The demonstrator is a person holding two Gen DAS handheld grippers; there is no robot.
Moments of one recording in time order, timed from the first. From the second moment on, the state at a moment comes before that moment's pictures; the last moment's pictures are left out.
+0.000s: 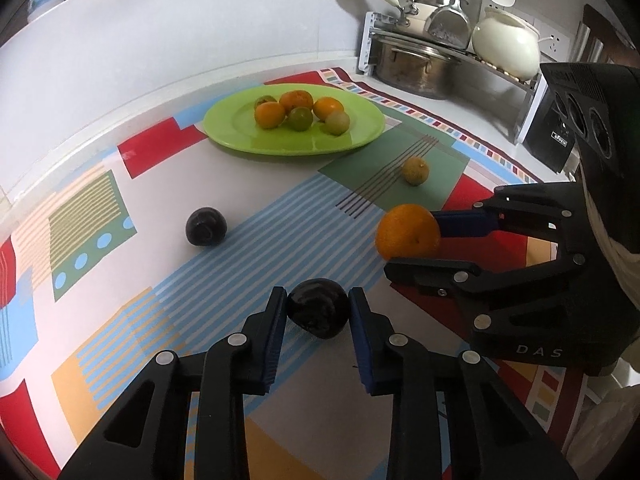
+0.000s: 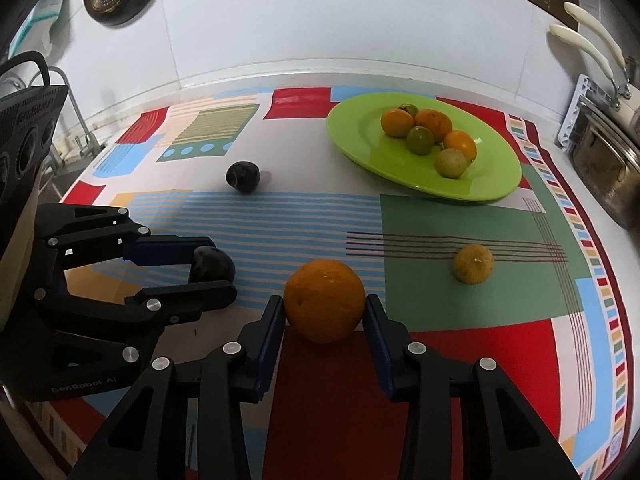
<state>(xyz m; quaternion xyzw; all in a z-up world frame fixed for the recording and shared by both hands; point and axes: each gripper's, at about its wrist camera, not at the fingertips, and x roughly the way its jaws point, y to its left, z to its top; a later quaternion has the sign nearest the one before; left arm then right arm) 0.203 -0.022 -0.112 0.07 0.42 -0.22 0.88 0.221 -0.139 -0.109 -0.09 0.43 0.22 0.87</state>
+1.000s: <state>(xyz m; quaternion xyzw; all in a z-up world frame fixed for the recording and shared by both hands) 0.199 -0.031 -0.035 0.05 0.34 -0.22 0.91 0.199 -0.162 -0.034 -0.04 0.35 0.18 0.92</state>
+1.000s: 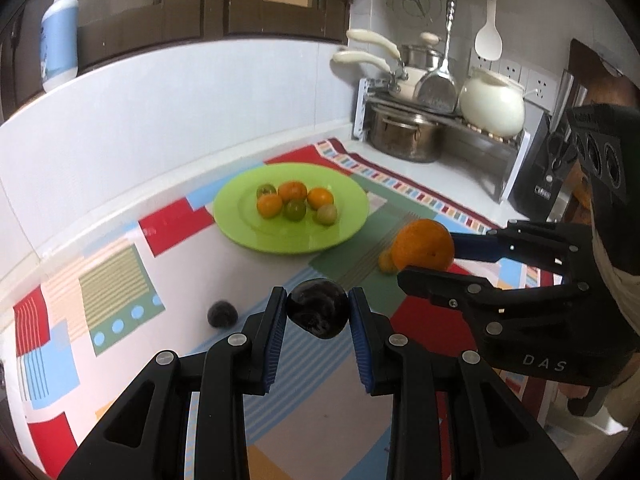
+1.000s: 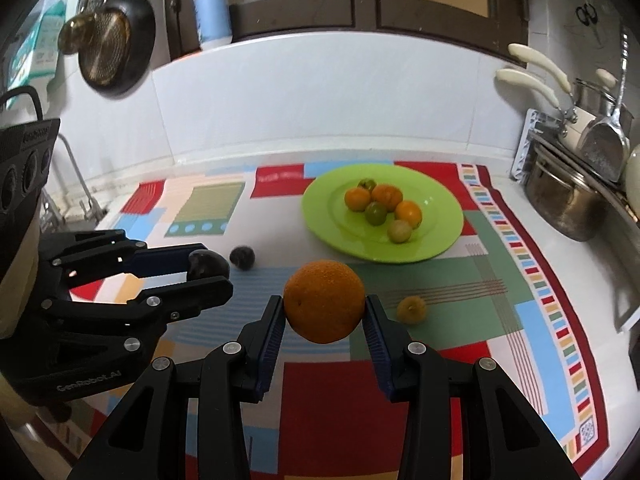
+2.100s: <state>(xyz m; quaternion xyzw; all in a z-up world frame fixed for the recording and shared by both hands) 0.299 -0.055 0.035 0.06 0.27 -0.22 0.93 0.282 -0.192 0.031 0.01 0.28 0.14 0.95</state>
